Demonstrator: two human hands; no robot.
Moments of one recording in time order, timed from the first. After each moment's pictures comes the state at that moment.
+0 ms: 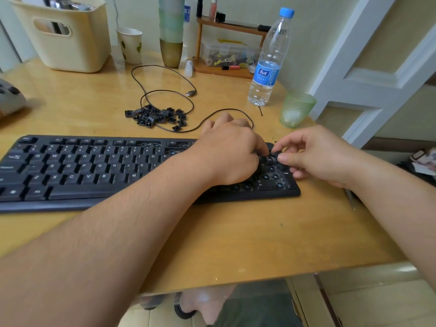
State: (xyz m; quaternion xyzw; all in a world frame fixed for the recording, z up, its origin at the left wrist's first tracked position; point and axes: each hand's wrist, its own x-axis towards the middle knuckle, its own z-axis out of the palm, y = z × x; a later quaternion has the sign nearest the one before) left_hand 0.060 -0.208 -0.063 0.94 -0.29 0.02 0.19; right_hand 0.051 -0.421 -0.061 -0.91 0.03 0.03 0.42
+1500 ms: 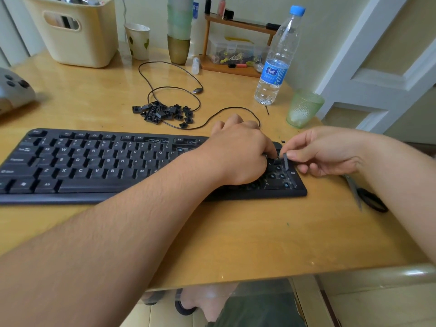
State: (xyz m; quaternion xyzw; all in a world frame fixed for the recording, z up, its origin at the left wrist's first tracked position) left_hand 0.060 -0.209 -0.065 0.93 -0.30 0.00 0.19; right_hand 0.079 -0.431 -0.043 -0.83 0.14 0.27 0.46
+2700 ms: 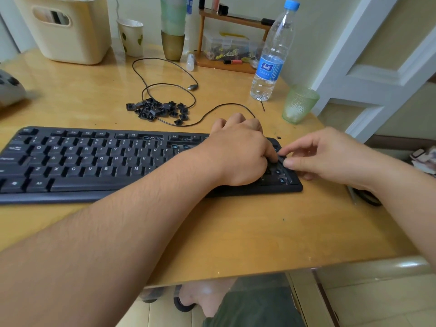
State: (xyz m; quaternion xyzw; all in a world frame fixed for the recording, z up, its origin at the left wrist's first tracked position) left_hand 0.056 -0.214 -0.068 0.93 -0.33 0.00 0.17; right_hand 0.029 -0.426 -0.047 -0.94 0.00 0.07 0.32
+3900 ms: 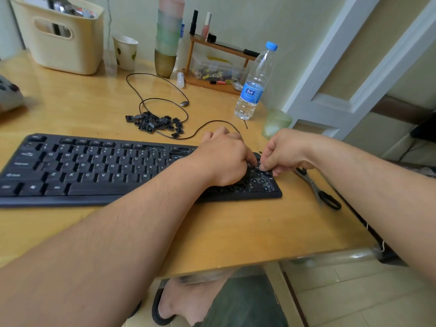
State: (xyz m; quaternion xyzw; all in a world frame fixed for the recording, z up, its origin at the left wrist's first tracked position) left_hand 0.066 -0.194 -0.070 0.91 -0.34 0.02 0.22; right_hand 0.068 -0.380 -0.017 -0.96 0.15 0.14 0.21
